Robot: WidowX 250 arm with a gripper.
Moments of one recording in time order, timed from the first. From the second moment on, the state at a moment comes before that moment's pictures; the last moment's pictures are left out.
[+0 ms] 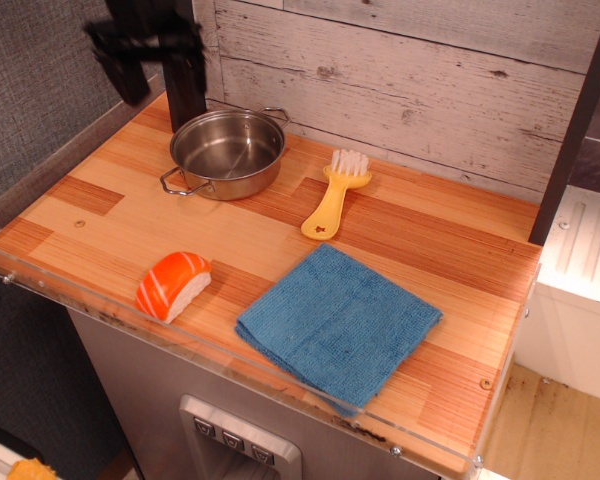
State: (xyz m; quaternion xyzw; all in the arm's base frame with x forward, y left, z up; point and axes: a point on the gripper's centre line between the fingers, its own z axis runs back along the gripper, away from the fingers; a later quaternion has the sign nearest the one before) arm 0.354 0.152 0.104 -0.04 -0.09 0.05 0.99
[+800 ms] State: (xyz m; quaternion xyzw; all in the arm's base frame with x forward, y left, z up) arm 0.291 0.133 0.119 -0.02 -0.06 -0.04 1.00
